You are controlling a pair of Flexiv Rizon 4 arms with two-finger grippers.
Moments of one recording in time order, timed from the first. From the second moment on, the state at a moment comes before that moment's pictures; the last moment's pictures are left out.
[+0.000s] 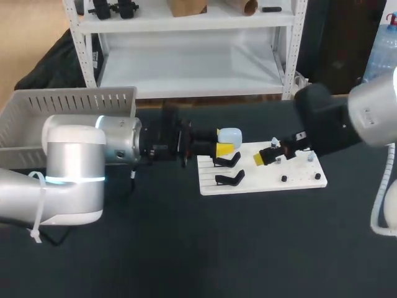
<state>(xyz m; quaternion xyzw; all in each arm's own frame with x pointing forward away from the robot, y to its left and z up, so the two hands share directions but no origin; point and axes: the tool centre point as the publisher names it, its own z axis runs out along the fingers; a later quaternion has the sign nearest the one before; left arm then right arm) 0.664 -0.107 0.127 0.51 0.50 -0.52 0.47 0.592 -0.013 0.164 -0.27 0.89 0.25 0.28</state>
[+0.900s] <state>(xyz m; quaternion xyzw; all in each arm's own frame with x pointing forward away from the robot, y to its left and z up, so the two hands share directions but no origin) 0.662 -0.105 0.126 0.51 0.50 -0.51 0.47 0.625 0.028 0.157 -0.26 0.89 0.27 0.27</state>
